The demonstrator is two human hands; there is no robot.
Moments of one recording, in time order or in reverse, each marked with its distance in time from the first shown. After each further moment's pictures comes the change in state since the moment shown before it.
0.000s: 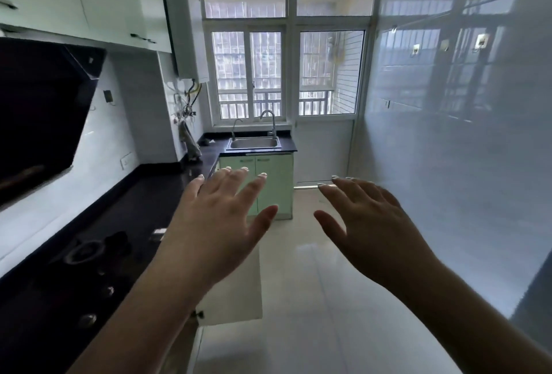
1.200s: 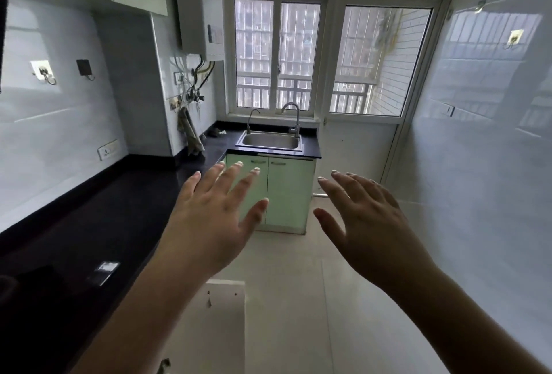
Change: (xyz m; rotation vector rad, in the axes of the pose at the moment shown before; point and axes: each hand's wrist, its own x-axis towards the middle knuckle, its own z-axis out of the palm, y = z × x) left_hand 0.342 -0.070 0.204 -0.013 0.018 -0.202; right_hand 0.350 0.150 0.206 0.058 -0.038 -0.157
